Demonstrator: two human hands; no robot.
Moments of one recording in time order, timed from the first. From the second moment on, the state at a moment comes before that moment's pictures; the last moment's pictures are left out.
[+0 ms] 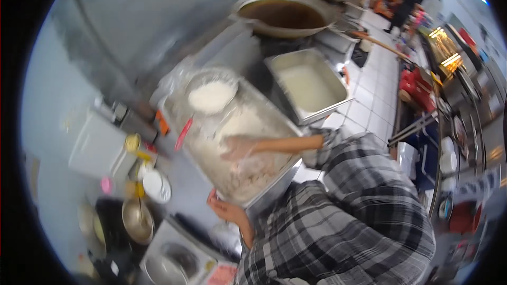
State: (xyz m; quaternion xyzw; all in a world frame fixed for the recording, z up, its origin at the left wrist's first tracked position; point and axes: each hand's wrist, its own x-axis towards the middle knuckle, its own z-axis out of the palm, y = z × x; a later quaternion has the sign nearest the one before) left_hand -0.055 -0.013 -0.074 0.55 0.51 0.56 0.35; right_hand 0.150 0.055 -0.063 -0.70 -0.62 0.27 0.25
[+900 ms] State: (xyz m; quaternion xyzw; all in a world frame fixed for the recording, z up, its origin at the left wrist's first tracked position) left_hand -0.050 -0.012 -0.061 0.48 0.56 0.55 0.40; right_hand 0.119 0.001 -0.075 -0.54 -0.66 0.46 0.25
